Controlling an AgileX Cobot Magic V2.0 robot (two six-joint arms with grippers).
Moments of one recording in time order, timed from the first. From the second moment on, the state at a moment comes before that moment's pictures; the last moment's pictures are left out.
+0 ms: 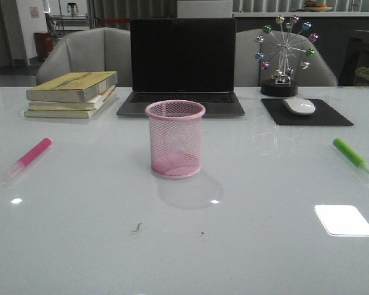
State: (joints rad) left arm -0.08 0.00 0.00 -0.07 0.12 0.07; right arm 0.01 -0.01 0.03 -0.05 0.20 0.04
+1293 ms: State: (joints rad) left arm -0.08 0.06 -0.23 -0.04 0.02 0.07; right arm 0.02 0.02 -0.23 0.00 0.19 0.04
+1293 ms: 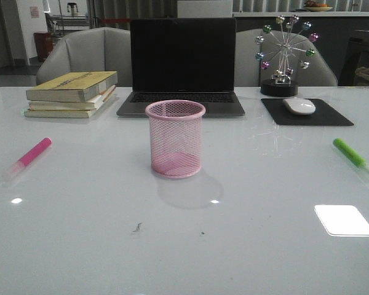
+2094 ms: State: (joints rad) left arm -0.08 0.71 -0.63 -0.13 0.16 0.07; right arm 0.02 0.70 -0.65 0.00 0.24 0.04
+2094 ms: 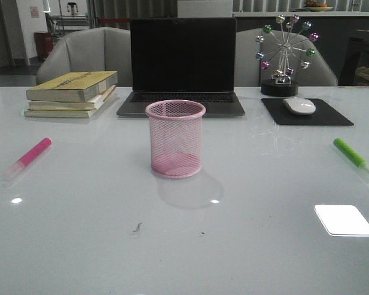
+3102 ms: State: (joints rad) left arm -0.08 0.82 -0.63 -0.32 0.19 0.07; right arm 0.02 0.80 -0.65 0.00 0.23 0.04
